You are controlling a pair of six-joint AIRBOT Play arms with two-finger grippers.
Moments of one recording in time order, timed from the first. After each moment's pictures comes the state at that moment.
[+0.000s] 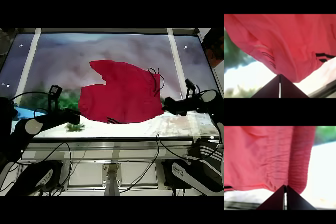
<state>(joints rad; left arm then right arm) -0.26 -0.70 0.51 1.06 -0.72 -1.21 -0.24 -1.11 0.80 -1.12 1.15 1.50</state>
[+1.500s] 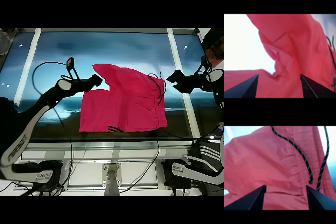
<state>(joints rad) -0.34 -1.55 1.13 0.53 -0.40 -1.34 -0.24 -1.34 1.17 -1.08 0.92 1.68</state>
